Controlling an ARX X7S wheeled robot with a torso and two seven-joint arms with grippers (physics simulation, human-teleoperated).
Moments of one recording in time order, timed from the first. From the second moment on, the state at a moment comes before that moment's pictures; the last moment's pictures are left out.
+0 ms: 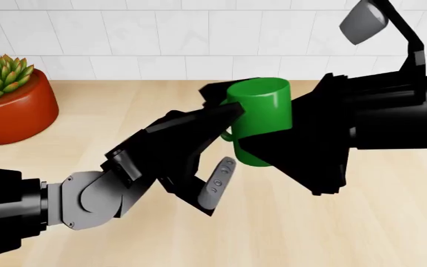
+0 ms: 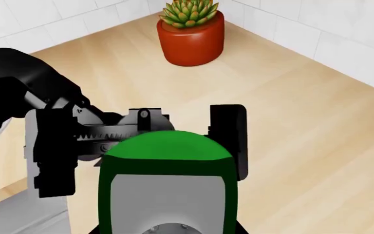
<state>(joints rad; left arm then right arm) -1.53 -0.48 1.95 -0.05 0.75 -0.60 -1.21 1.65 0.88 -0.78 -0.11 1.94 1.26 -0.04</state>
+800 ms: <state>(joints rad) -1.53 -0.67 1.72 0.09 0.42 -0.52 -1.16 1.69 0.95 -0.79 -0.12 1.97 1.26 0.04</state>
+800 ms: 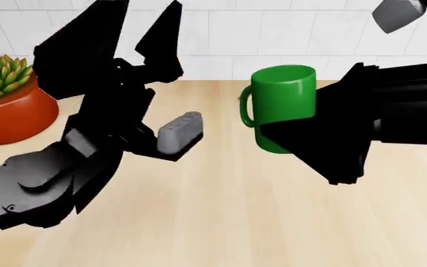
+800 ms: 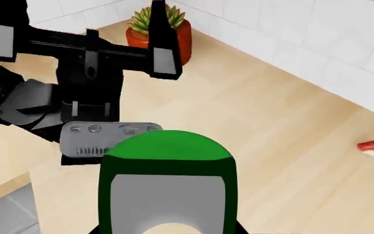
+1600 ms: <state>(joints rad) -1.37 -0.79 0.95 0.34 -1.15 -0.61 -0.86 1.85 1.05 -0.84 -0.32 2.36 1.12 0.53</state>
